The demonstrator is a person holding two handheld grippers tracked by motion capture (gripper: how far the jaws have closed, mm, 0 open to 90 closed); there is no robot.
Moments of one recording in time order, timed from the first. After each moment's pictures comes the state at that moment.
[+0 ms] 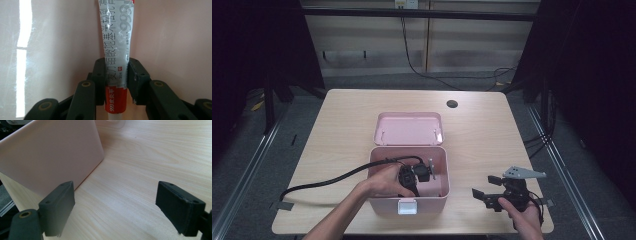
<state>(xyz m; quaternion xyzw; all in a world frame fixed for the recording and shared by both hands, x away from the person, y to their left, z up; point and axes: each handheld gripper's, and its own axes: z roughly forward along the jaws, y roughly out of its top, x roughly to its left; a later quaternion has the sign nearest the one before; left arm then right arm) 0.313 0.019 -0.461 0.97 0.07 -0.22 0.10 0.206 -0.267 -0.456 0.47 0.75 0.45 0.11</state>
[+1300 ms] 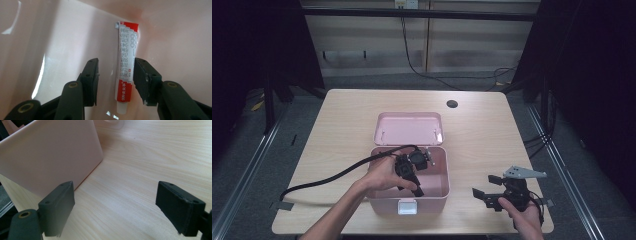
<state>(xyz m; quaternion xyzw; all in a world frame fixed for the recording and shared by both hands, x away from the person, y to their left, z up) 0.318 0.029 -0.421 0.97 0.11 -0.14 0.15 0.207 -0.267 -0.455 0.47 0.75 0.45 0.11</state>
